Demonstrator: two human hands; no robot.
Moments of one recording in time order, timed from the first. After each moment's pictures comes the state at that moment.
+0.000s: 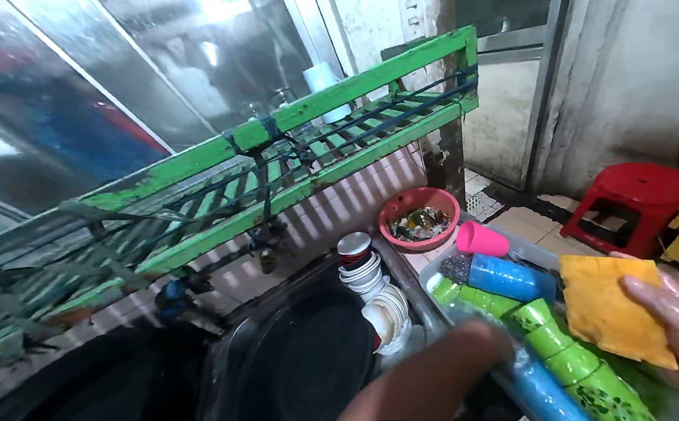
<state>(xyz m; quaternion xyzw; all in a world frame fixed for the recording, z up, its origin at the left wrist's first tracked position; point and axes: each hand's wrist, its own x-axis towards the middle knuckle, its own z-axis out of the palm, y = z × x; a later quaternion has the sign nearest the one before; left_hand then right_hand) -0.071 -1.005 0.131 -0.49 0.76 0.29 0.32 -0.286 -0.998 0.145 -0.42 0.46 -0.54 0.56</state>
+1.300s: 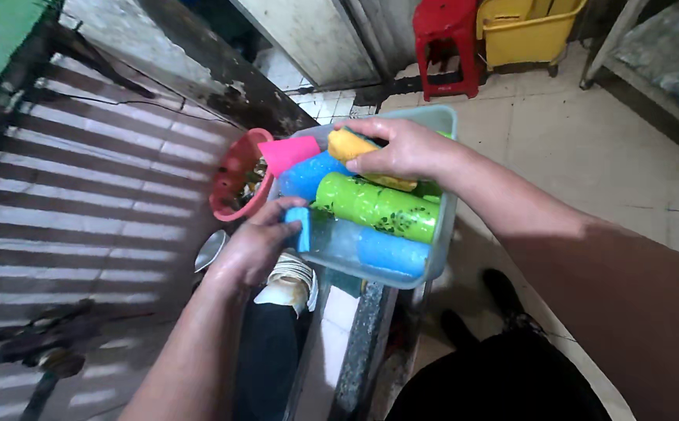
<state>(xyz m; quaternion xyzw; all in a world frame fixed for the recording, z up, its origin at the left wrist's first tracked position) -0.015 -1.008 0.149 -0.58 0.68 0.43 -0.14 -0.305 -0.984 0.111 -0.63 0.45 -0.44 0.44</state>
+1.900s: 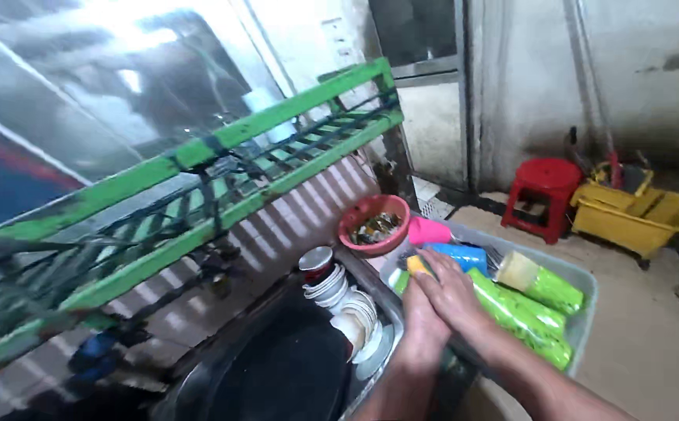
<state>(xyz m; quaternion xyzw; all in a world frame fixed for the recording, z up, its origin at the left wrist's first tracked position) -0.075 -0.964 0.155 -0.46 0.09 0.62 -0.62 -0.140 -0.982 0.153 -0.68 0.56 -0.32 0.34</state>
